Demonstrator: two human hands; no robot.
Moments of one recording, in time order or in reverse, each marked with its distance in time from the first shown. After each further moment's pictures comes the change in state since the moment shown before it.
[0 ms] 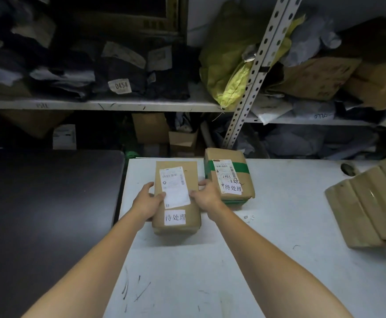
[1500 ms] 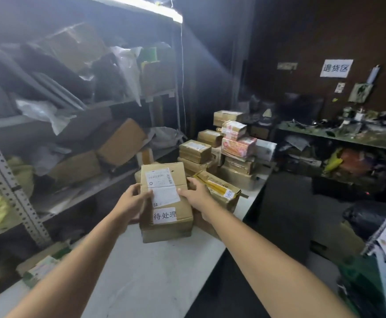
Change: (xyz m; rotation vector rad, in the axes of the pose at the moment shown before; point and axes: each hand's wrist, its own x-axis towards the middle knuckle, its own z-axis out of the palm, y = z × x) left_hand -0.408 0.160 0.344 0.267 -0.603 0.700; right_hand -0.362 0.189 -0.429 0.569 0.695 -0.237
